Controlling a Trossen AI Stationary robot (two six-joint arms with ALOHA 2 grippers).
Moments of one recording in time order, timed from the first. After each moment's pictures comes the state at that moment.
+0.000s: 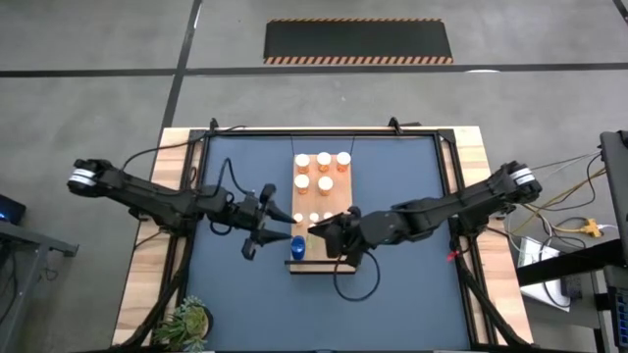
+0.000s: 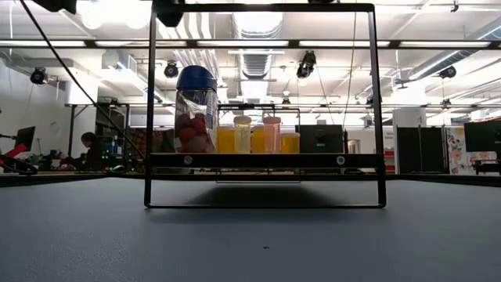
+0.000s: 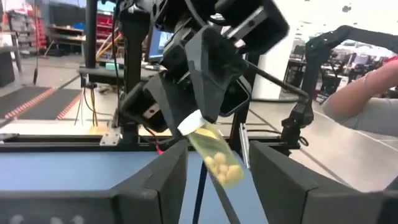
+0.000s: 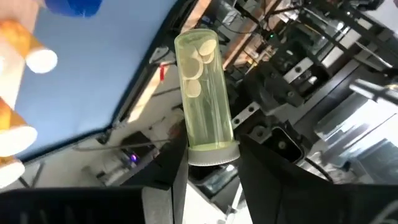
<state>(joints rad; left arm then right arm) -0.20 1.06 0.63 0.51 0.04 -0.13 0.32 1.57 1.35 -0.15 0.41 -2.03</state>
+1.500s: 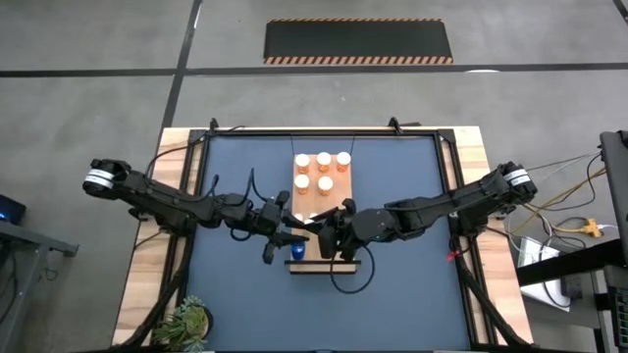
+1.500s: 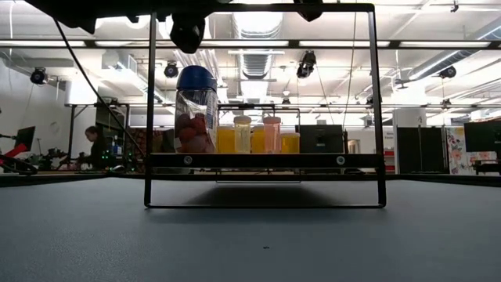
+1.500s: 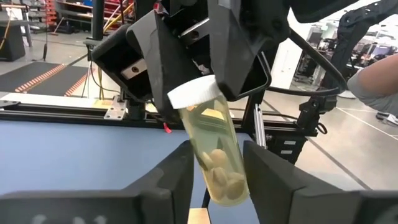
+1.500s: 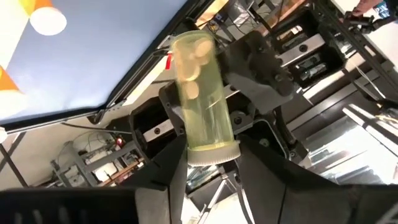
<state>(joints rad) -0.19 1.28 0.64 0.65 0.01 -0.17 0.29 1.61 1.35 -0.11 0.42 -2.24</state>
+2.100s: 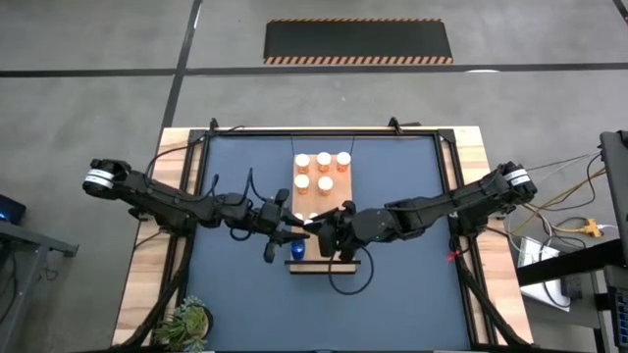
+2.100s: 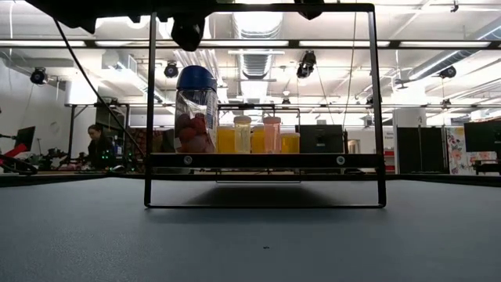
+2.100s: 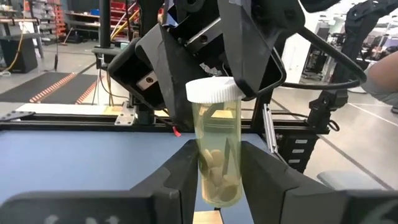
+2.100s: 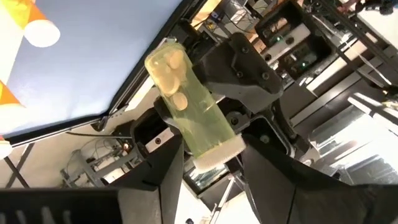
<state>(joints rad) -0.19 1.28 0.64 0.65 -0.01 -0.12 0.29 1.61 1.35 -0.11 0.42 -2.18</state>
